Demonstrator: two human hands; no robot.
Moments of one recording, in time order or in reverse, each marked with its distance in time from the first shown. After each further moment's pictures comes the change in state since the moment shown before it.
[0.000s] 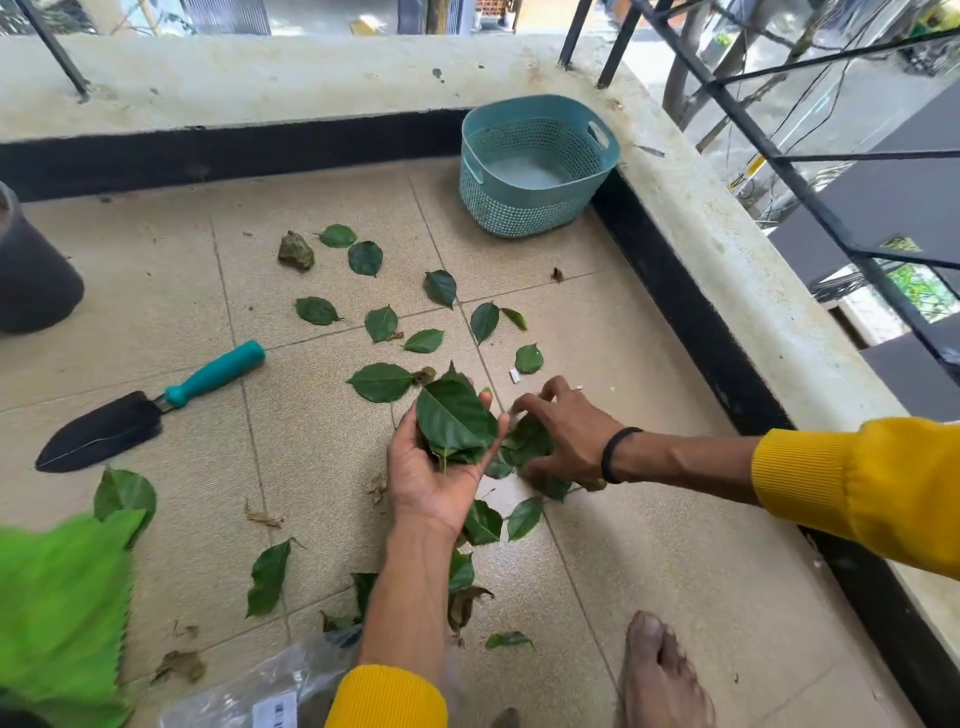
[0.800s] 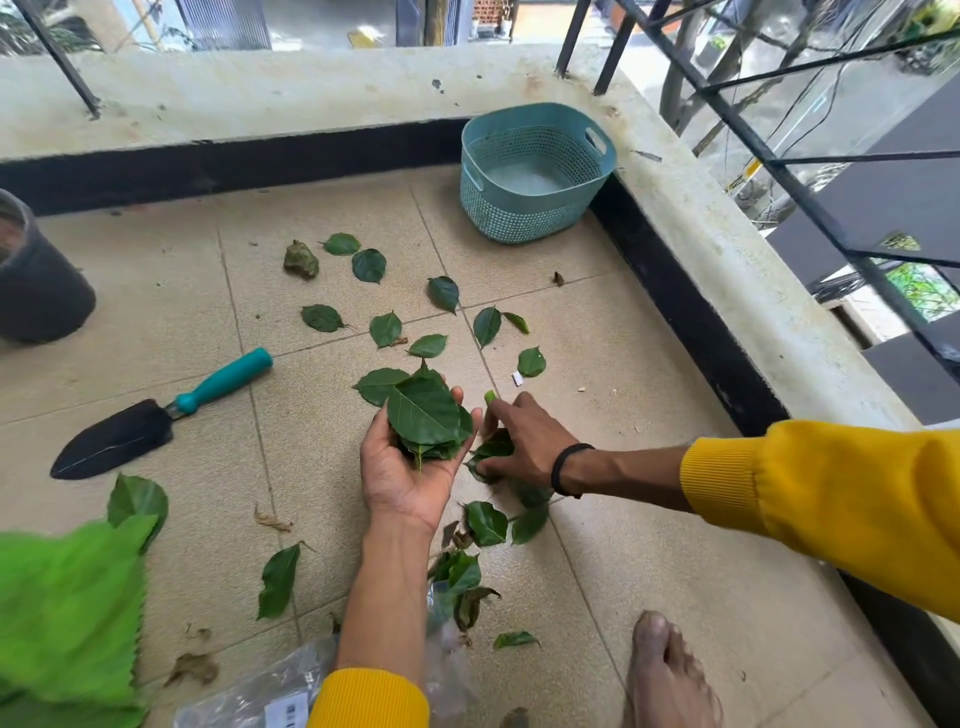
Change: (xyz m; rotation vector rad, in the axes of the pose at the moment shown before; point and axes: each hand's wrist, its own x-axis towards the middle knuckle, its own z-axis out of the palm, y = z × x) left_hand -0.004 0.028 -0.002 0.058 -0.033 0.100; right_hand 0.016 -0.049 0.019 0.251 0.105 0.056
